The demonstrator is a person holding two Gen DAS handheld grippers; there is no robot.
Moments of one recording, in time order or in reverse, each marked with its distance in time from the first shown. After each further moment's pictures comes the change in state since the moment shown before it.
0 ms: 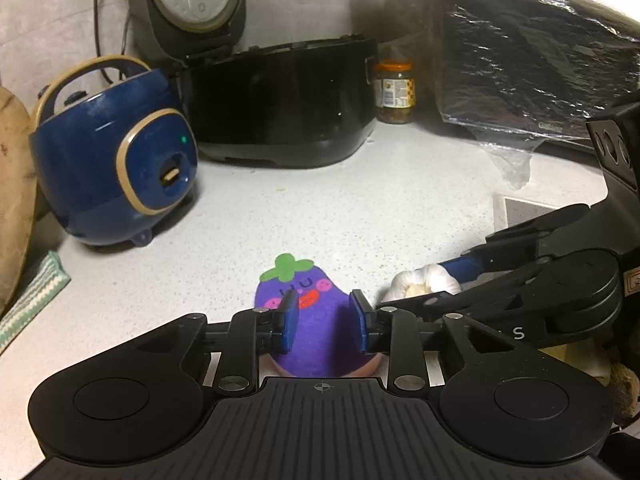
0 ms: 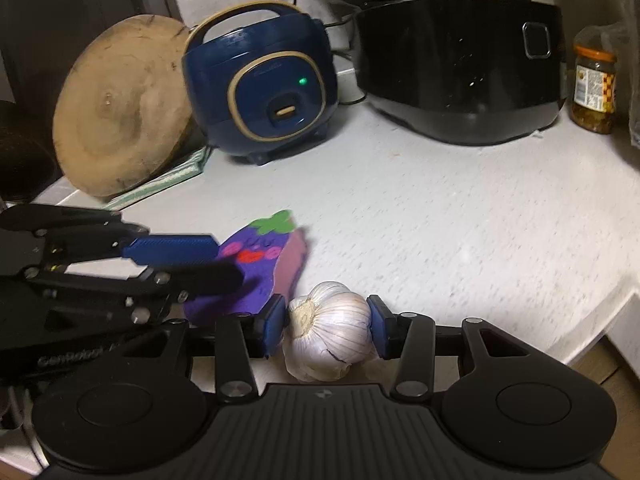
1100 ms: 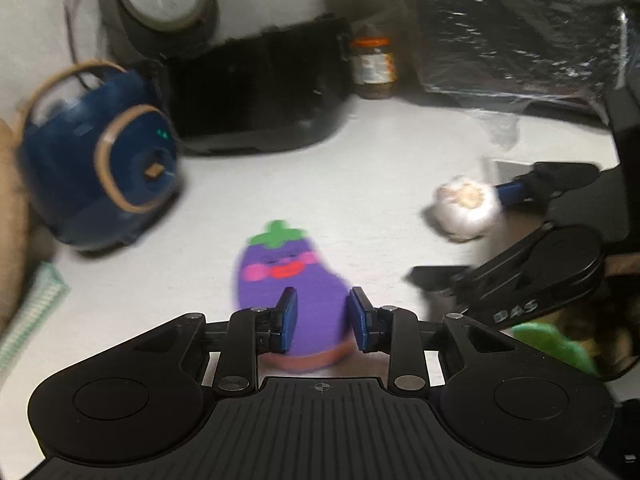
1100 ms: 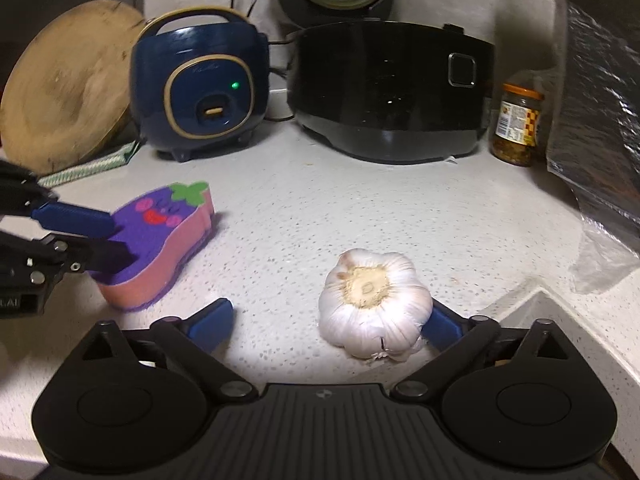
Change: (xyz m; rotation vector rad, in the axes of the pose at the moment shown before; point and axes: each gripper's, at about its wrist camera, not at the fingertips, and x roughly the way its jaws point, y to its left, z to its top) left arm 0.010 -0.009 -0.008 0.086 0.061 -0.032; right arm -0.004 -0.012 -0.031 -0.120 -0.107 -0.274
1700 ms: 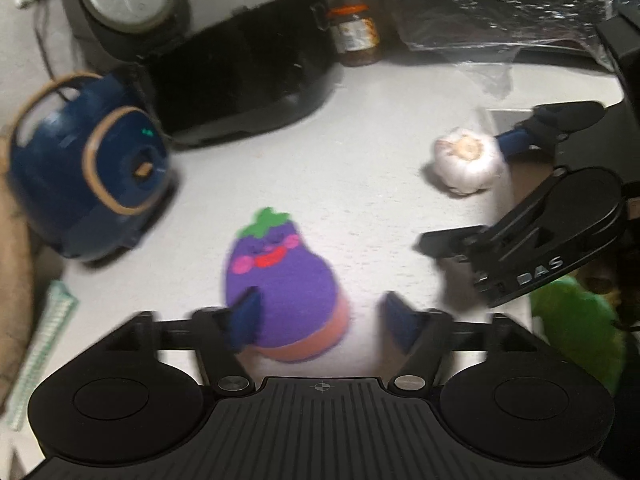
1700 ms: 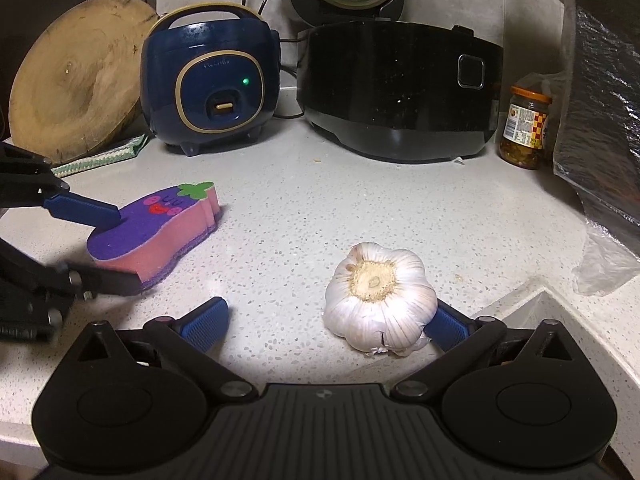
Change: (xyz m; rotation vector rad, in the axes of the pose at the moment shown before) left arm 0.010 -0.012 -0.004 0.133 0.070 0.040; right arm -0.002 -0.001 0.001 -0.014 0.003 0.018
